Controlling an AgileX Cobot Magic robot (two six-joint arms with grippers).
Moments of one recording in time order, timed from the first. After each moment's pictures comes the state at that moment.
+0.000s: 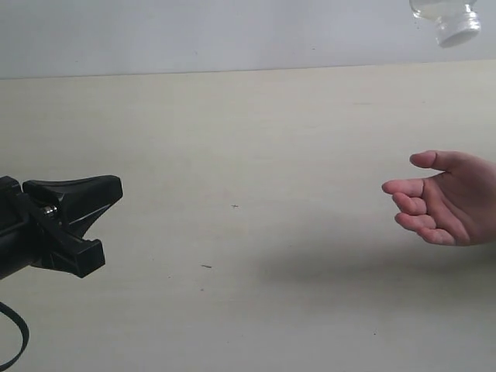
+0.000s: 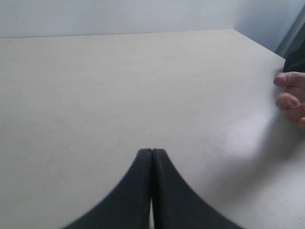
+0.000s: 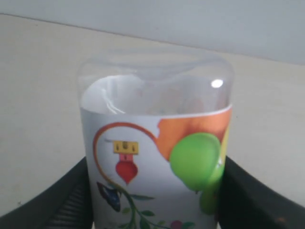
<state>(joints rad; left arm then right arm) -0.65 1.13 -0.19 0.10 -0.56 -0.33 0.19 1.77 -1.97 0.01 1.22 -0.03</state>
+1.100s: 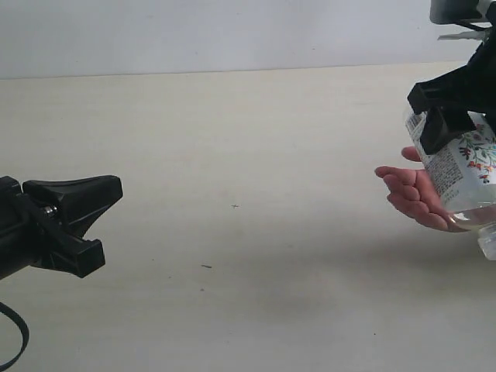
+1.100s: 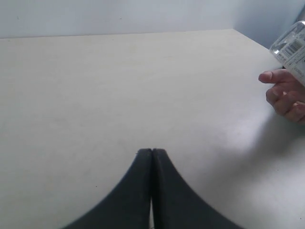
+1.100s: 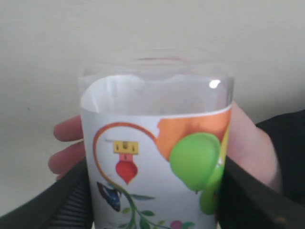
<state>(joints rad) -0.65 1.13 -0.19 0.10 -0.56 -0.33 0.19 1.48 -1.13 0.05 1.08 0.02</state>
